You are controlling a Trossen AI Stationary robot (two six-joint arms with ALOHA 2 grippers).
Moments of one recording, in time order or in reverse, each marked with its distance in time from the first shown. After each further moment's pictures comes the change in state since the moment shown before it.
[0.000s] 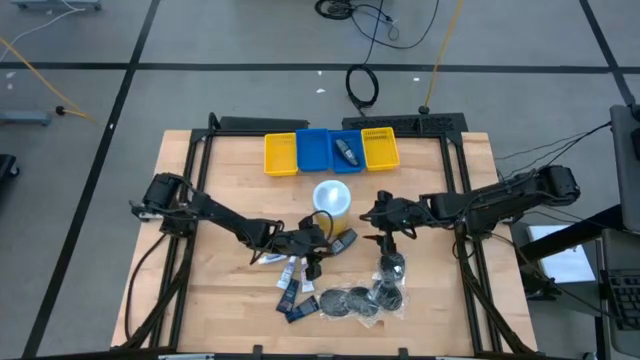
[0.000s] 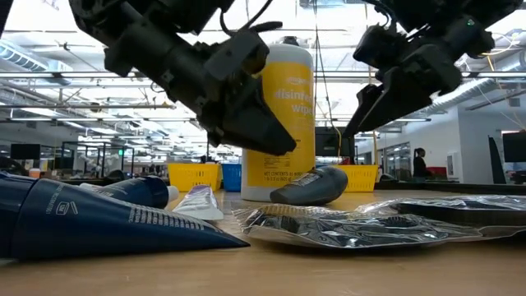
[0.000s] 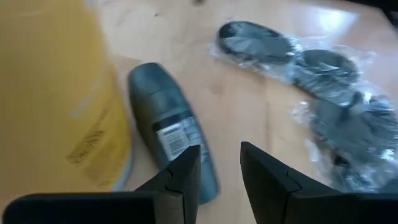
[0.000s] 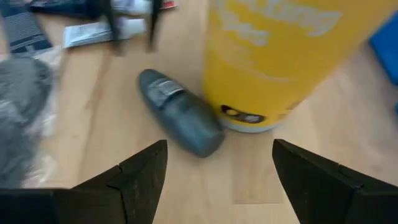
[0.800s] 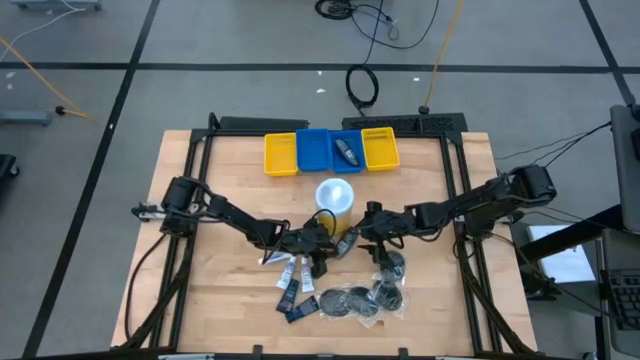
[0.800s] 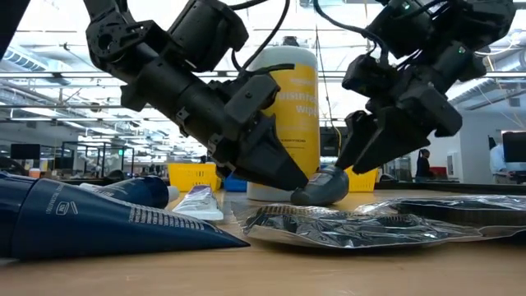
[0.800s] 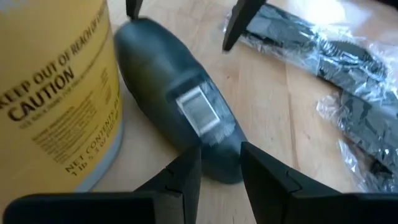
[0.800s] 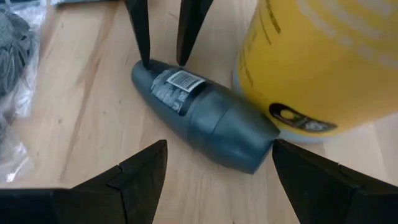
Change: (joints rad) left arm 0.048 0.133 0.003 0.138 0.074 -0.054; right arm 0.040 0.236 -0.007 0.183 0.001 -0.033
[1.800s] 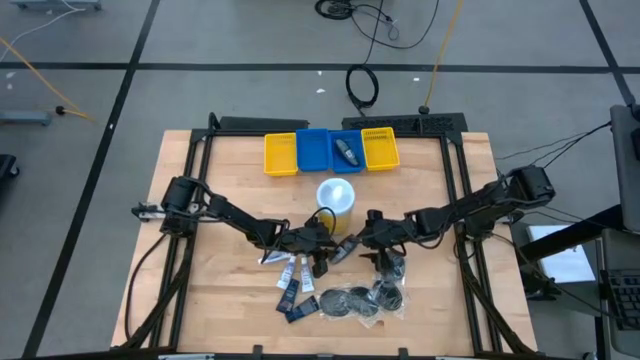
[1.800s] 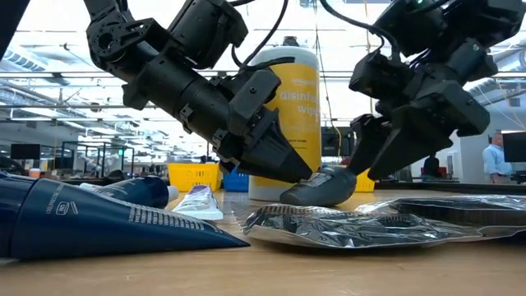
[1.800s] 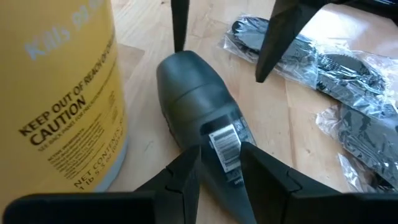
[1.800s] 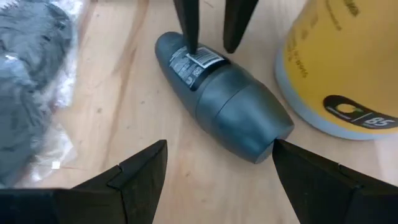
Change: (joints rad) left arm 0.002 -0.002 0.000 0.032 -0.023 0.023; right arm 0.075 0.014 -0.001 0.001 -0.026 0.083
